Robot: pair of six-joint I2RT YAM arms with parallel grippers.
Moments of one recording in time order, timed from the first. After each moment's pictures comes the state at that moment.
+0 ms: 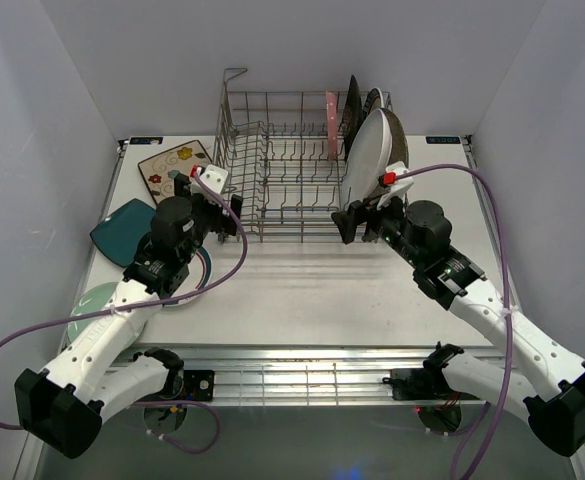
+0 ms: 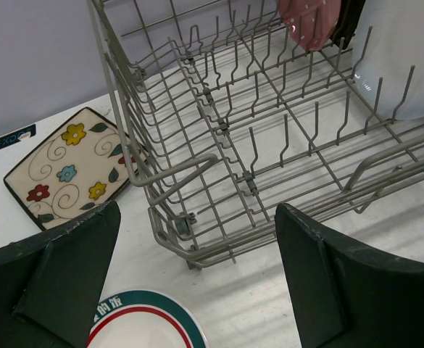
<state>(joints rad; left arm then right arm) -0.46 0.98 0.86 -0.03 -0.14 0.16 0.63 0.96 0.85 -0.02 0.01 0.12</state>
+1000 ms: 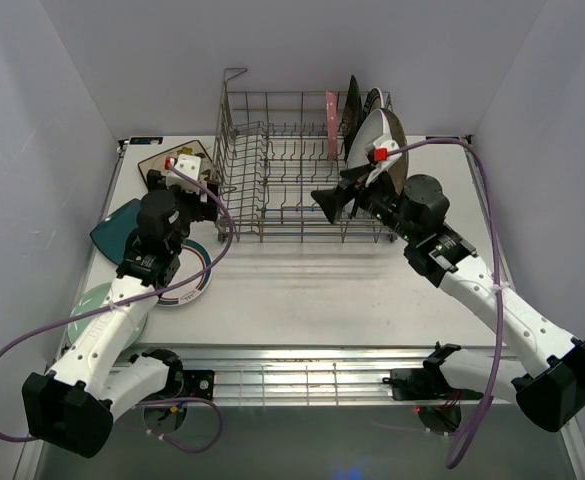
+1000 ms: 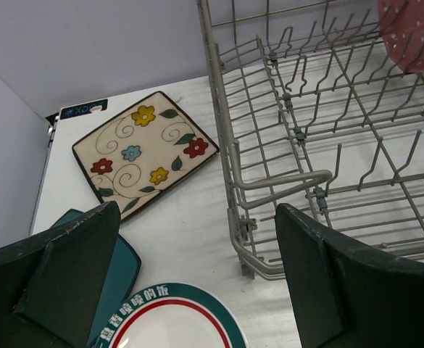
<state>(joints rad) -0.33 1.00 0.85 0.02 -0.23 0.16 0.63 1.13 1.10 0.08 -0.19 0.11</state>
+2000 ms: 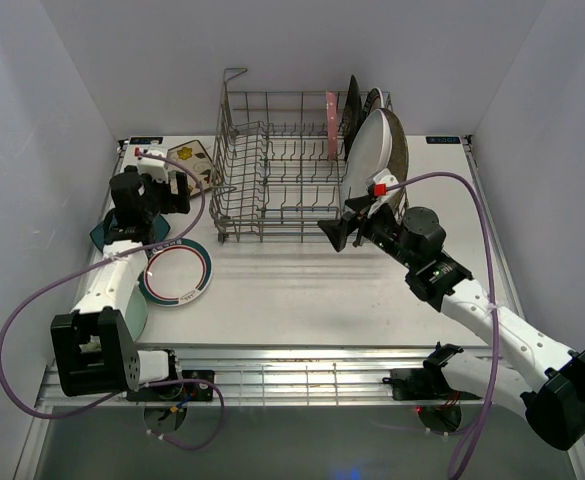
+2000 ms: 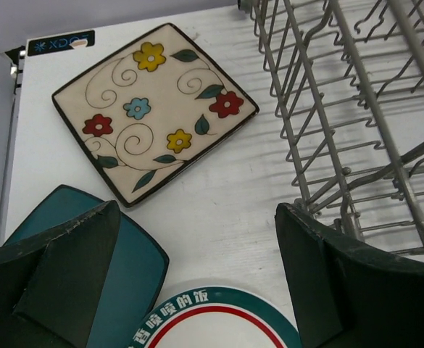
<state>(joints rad) 0.09 1.28 0.89 0.11 0.20 0.14 0.63 1.00 0.75 0.23 -0.19 0.09</state>
